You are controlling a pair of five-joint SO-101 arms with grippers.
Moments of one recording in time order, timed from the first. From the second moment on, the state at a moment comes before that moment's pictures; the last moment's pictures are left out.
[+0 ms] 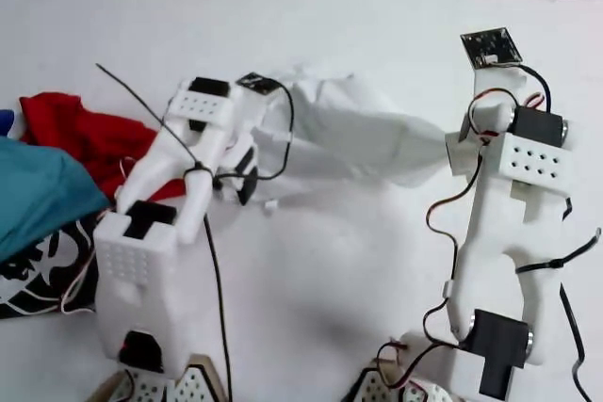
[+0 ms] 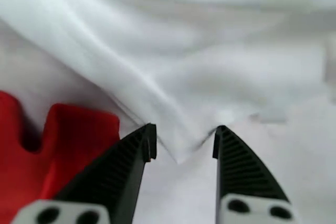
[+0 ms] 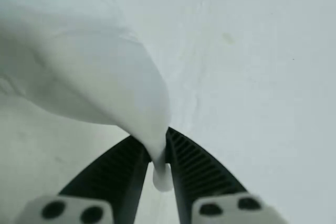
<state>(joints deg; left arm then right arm) 4.3 30.2 -8.4 83.5 -13.8 12.6 -10.3 10.1 76.9 27.1</state>
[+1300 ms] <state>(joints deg) -1.2 -10.5 -33.0 101.3 -14.0 12.5 -29.9 -17.3 85.2 21.2</state>
